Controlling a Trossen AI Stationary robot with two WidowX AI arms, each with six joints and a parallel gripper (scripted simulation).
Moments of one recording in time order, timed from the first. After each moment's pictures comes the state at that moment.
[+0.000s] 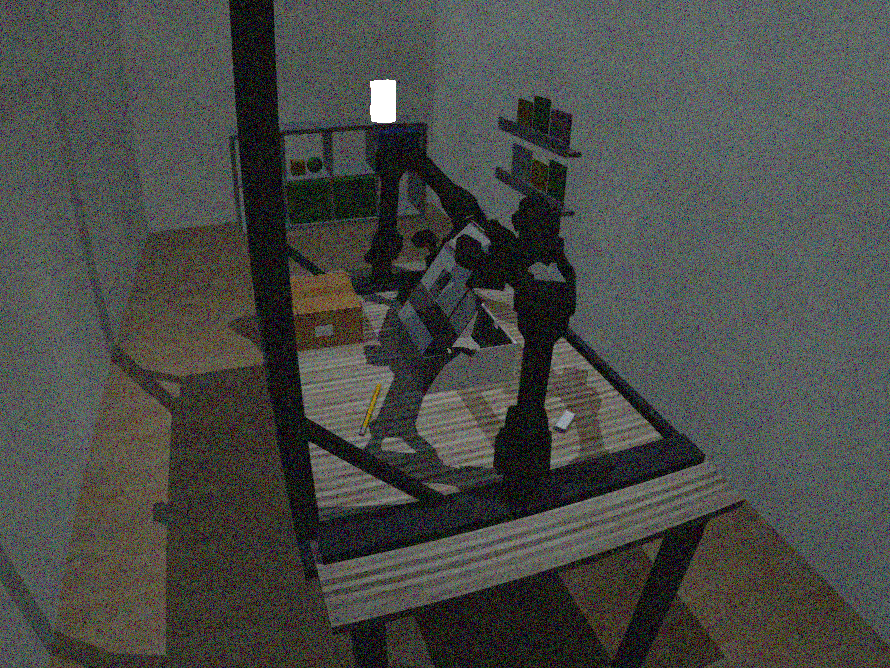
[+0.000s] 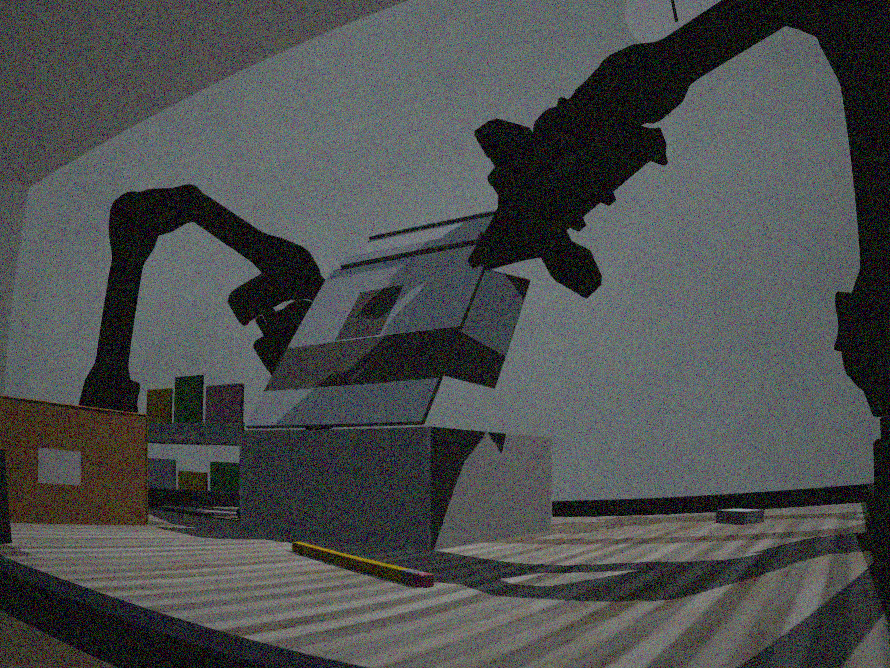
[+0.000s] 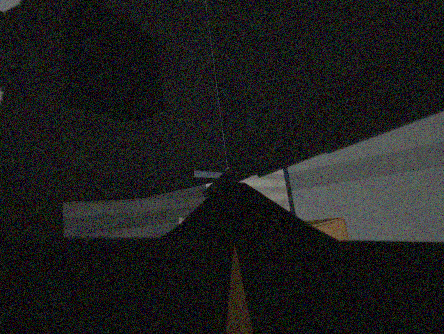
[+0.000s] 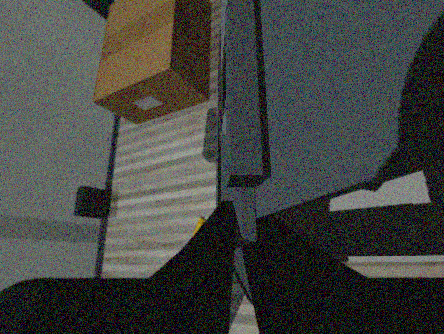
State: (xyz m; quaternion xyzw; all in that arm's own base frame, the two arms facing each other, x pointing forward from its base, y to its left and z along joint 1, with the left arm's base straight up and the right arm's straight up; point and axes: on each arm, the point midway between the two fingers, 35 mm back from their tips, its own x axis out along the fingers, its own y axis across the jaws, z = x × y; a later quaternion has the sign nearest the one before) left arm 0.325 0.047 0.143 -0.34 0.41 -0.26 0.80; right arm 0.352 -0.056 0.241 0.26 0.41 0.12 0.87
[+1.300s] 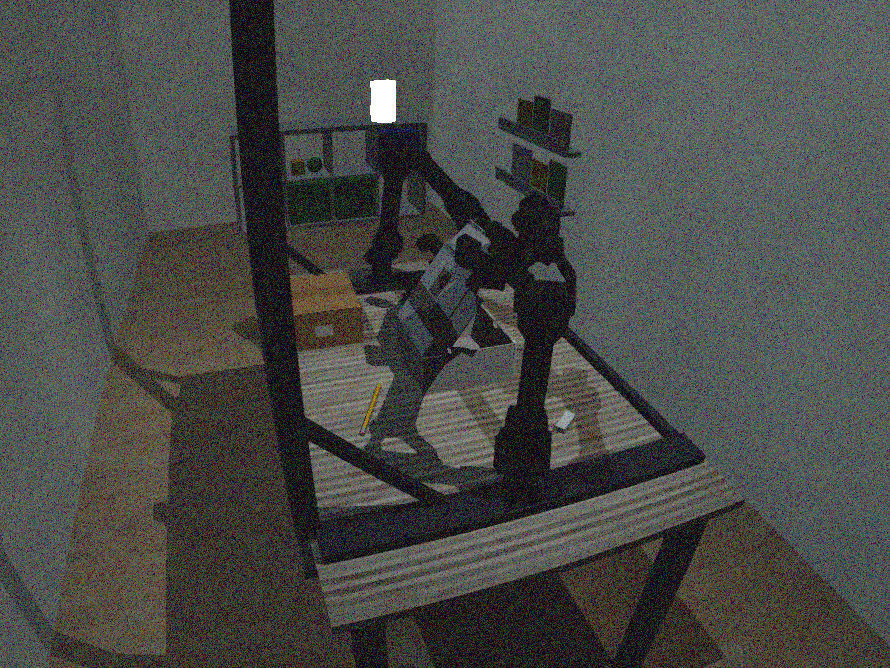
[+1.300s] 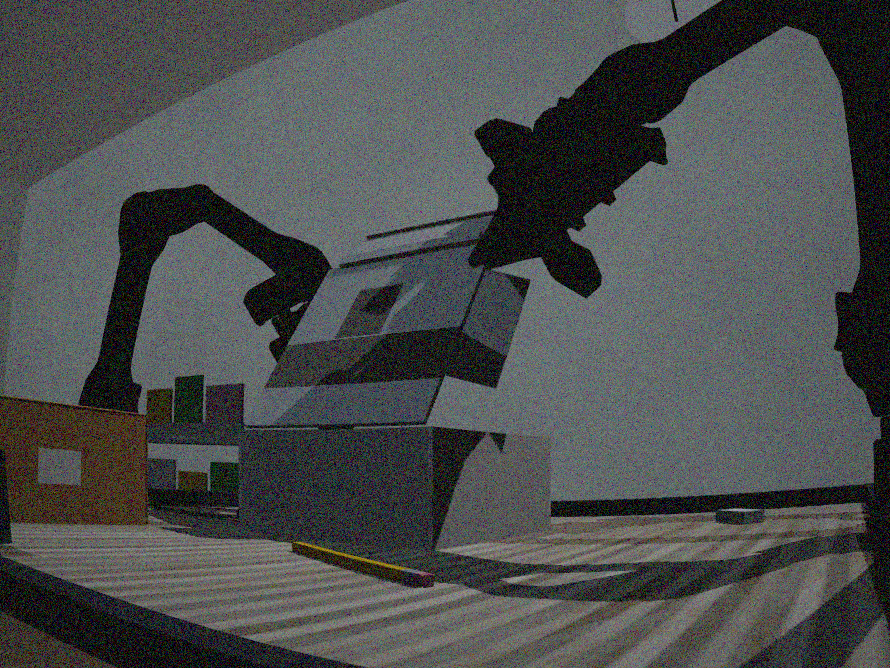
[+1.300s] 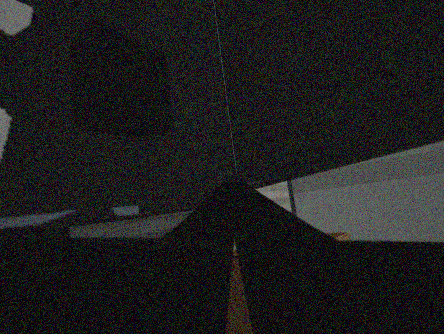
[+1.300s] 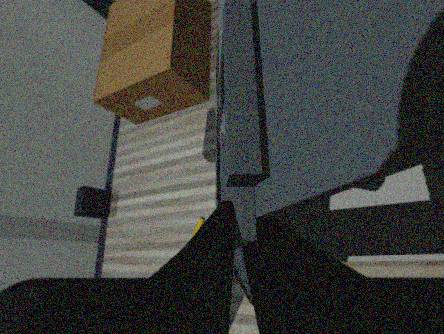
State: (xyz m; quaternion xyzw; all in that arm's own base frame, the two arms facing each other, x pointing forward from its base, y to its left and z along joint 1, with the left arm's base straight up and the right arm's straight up) left arm 0.346 0.050 0.139 -0.34 0.41 -0.26 0.80; right arm 0.352 -0.056 0.241 0.26 0.41 0.12 0.87
